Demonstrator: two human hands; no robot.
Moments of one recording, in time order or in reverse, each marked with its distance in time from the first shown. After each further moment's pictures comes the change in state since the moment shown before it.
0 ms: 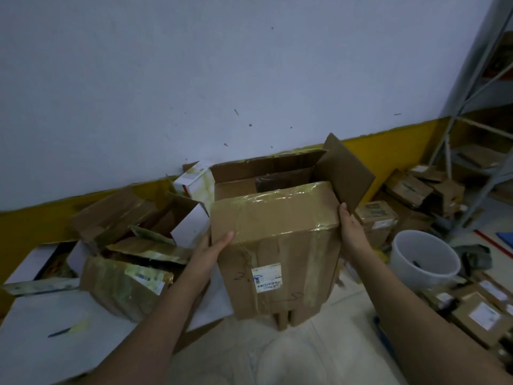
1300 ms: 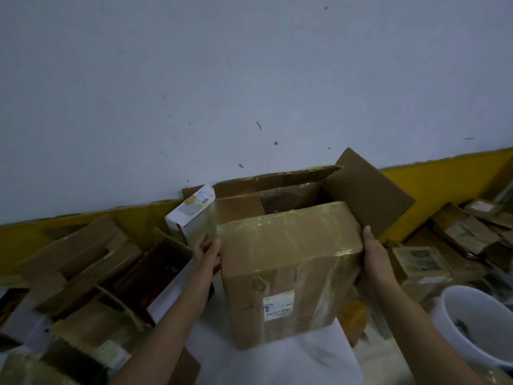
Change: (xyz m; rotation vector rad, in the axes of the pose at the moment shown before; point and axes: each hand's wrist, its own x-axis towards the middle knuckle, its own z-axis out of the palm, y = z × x) left_hand 0.283 0.001 -0.026 -0.192 0.242 -0.049; right_hand 0.282 0.000 0.107 0.004 0.001 0.055
